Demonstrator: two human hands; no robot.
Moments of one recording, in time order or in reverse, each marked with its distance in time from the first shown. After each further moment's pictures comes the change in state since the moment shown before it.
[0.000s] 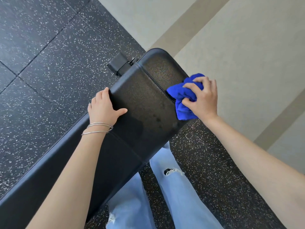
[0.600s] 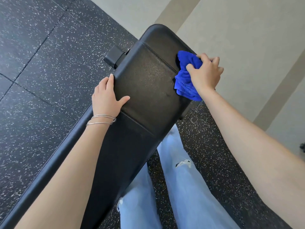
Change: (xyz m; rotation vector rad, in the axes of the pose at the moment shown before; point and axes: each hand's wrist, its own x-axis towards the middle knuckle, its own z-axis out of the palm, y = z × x) left_hand -0.010 -0.047 0.013 0.001 0.096 0.276; right_hand -0.010 -0.053 0.008 0.045 0.020 0.707
